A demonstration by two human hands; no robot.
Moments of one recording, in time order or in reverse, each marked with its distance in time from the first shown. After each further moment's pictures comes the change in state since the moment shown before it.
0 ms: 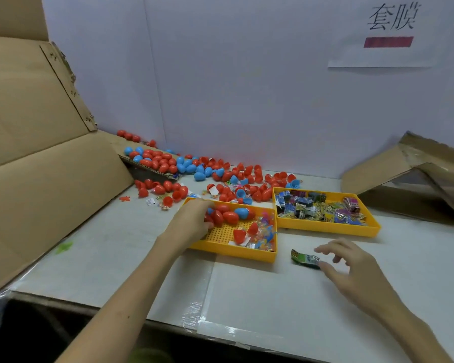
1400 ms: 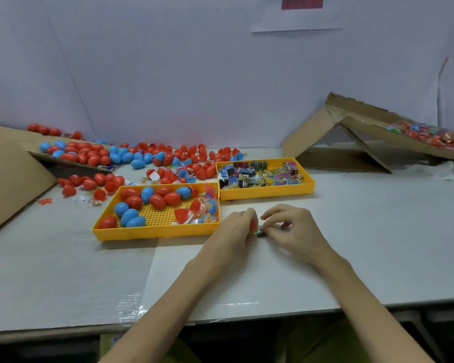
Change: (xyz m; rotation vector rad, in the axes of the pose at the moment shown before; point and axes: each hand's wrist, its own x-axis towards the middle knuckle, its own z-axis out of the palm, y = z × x) left_hand -0.052 0.135 0.109 -0.258 -0.088 0.559; right_hand -0.003 0.034 0.017 0.150 0.085 0.031
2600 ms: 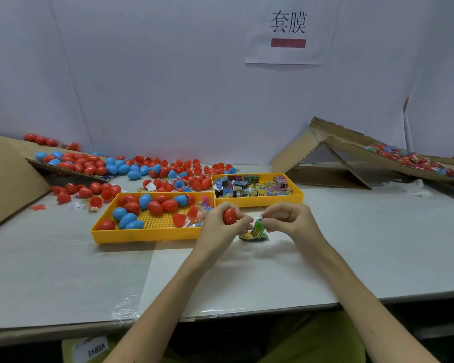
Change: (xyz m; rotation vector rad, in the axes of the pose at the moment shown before) left_hand -0.003 0.007 -0.016 -0.861 0.261 -0.270; right_hand 0.000 -0.020 -0.014 0.559 0.042 0.128
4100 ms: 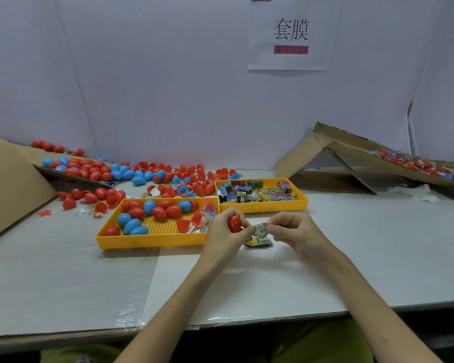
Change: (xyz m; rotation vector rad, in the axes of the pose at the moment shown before) left_hand -0.002 -0.002 0.002 0.128 0.045 0.068; right_hand 0.000 -0.001 -0.001 0.141 -0.114 0.152
